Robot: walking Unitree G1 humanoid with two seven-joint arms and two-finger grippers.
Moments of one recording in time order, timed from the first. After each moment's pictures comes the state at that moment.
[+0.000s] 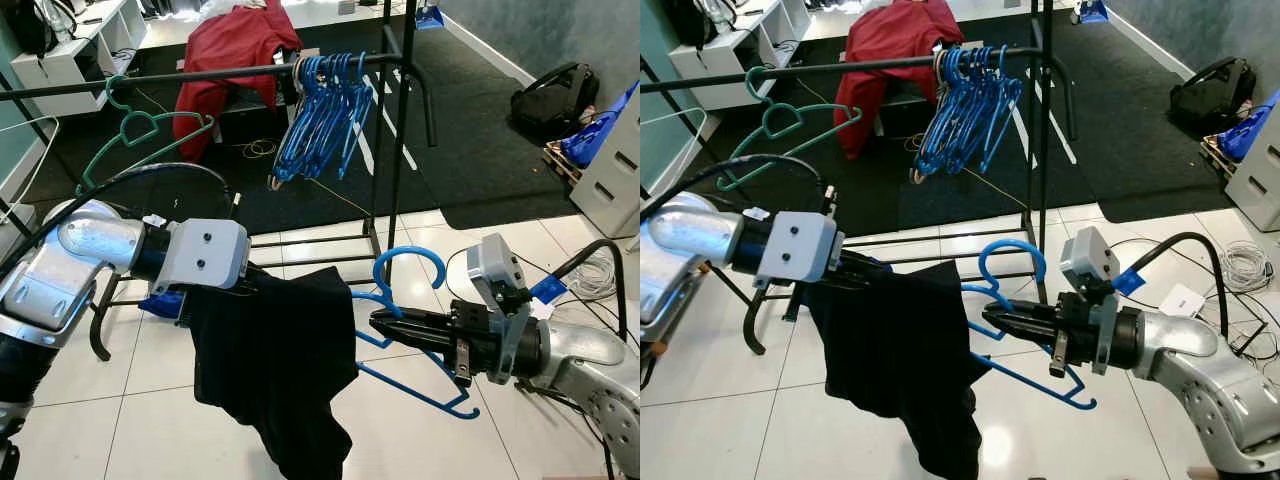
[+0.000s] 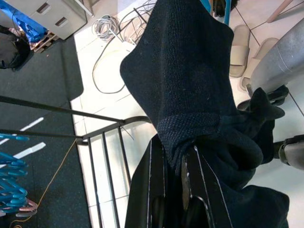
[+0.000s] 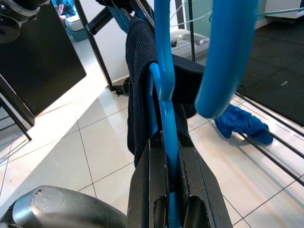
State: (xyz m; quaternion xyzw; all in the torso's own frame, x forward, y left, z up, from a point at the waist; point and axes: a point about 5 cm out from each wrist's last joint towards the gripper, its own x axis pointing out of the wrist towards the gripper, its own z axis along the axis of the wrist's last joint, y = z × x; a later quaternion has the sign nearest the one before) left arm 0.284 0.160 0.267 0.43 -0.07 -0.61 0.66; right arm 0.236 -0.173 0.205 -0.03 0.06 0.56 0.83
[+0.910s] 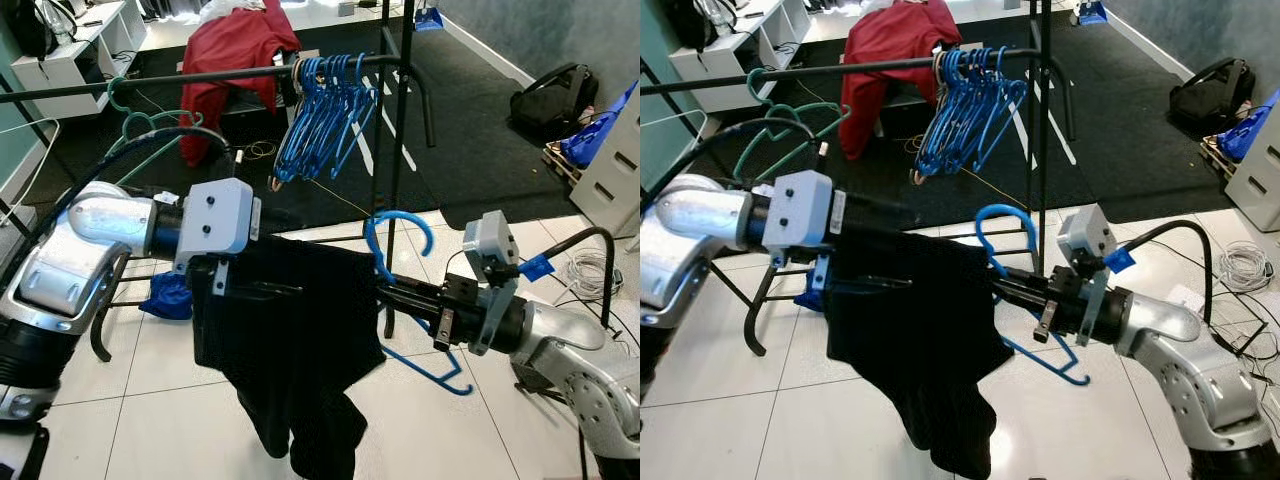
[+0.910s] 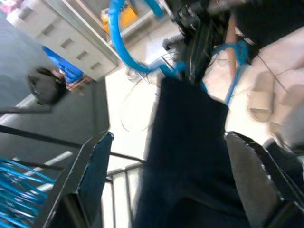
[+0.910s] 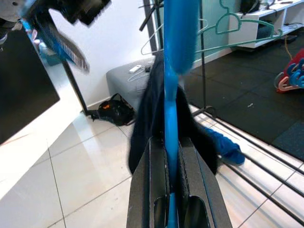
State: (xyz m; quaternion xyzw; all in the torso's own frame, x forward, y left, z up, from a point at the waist) left arm 0.285 0.140 0.302 0.37 -0.19 -0.59 0.69; right arm 0.257 -0.164 0.212 -0.01 0.00 0.52 0.86
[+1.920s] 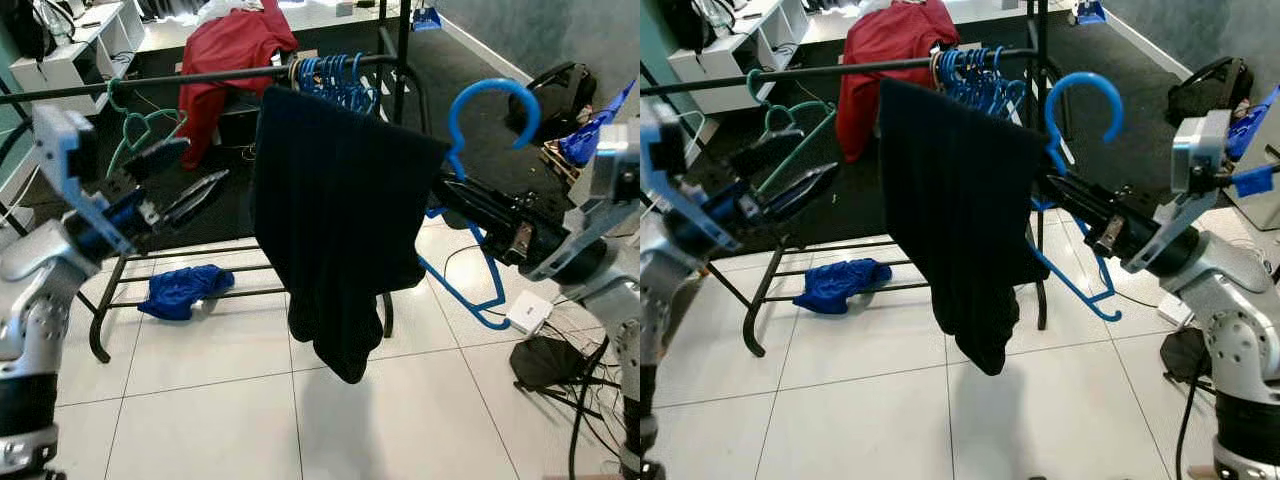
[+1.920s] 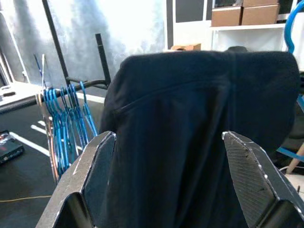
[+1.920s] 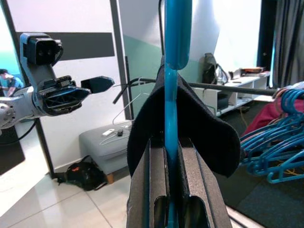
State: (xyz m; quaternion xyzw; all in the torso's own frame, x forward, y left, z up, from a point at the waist) left arm 0.290 0.219 0.274 -0.01 -0.22 -0.39 0.89; right arm 0.268 -0.203 0.285 0.03 -0.15 0.47 0.87
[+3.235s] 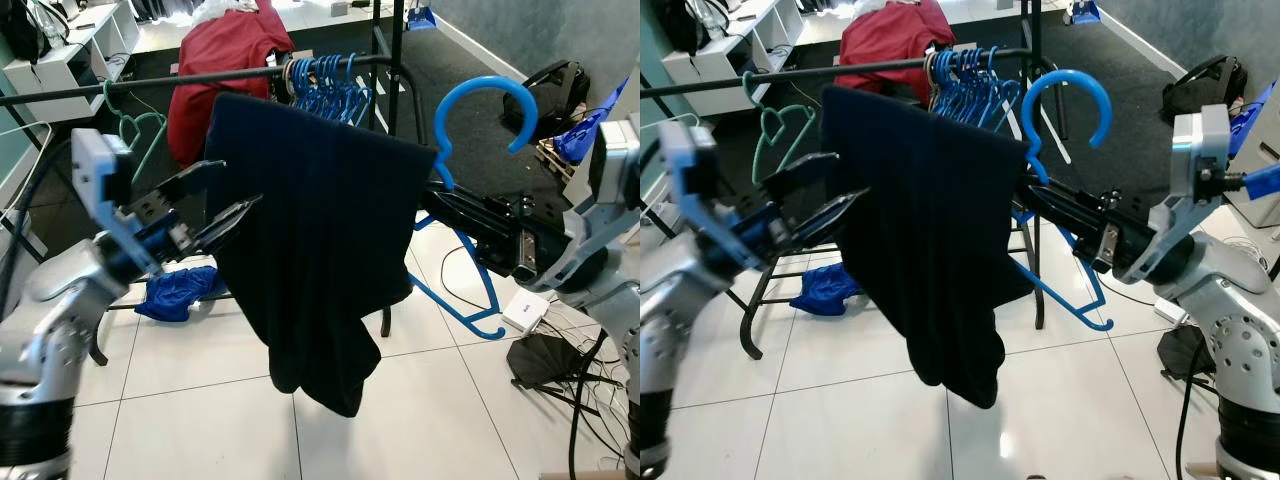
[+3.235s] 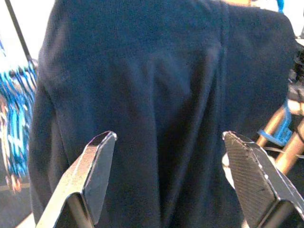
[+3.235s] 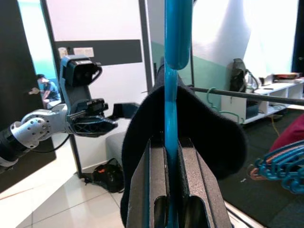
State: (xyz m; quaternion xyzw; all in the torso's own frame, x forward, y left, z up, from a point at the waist) left arm 0.268 0.204 0.256 -0.01 -0.17 -0.45 0.88; right arm 0.254 -0.187 0.293 0.04 -0.16 0.53 0.83
